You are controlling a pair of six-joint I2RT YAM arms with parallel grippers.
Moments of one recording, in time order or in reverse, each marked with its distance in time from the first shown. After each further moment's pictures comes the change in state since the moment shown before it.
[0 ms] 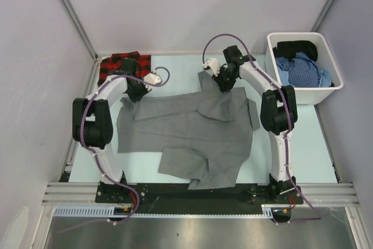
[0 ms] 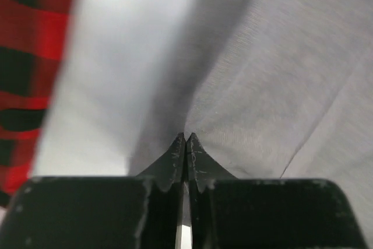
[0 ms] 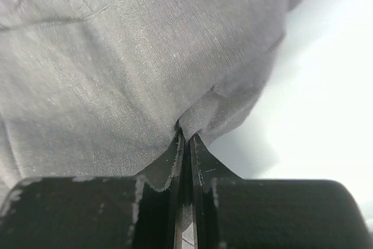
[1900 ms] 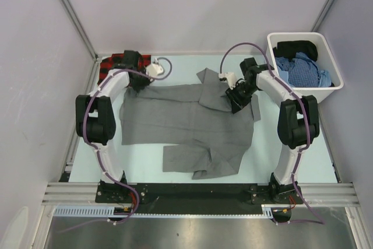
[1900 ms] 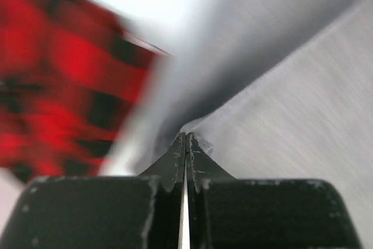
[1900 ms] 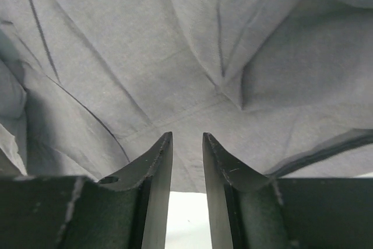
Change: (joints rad) left arm -0.011 0.098 0.166 0.046 0.013 -0.006; right arm -0.079 -0.304 -0.372 -0.148 -0.137 0.166
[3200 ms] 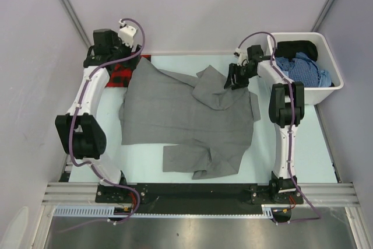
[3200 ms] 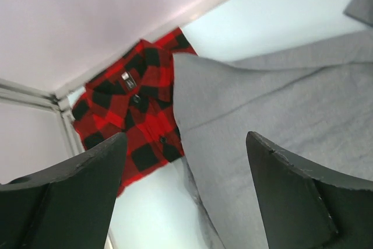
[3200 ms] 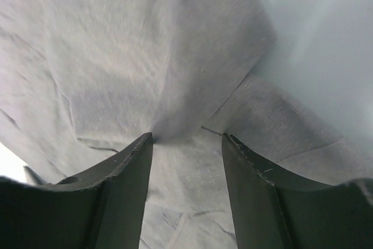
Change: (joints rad) left arm 0.103 -0.206 0.163 0.209 0.059 -0.494; right arm -0.122 0.395 0.391 0.259 -0.099 0.601
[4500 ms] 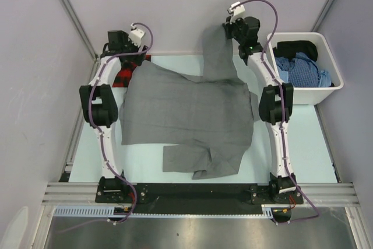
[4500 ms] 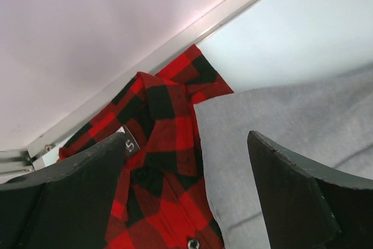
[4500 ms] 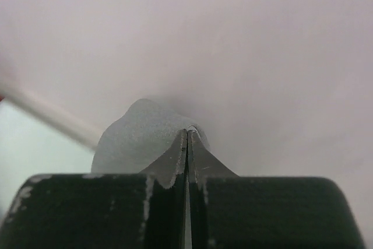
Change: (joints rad) left arm 0.036 0.554 0.363 0.119 0.079 0.100; right arm 0.059 0.168 0.411 0.846 0.237 -0.178
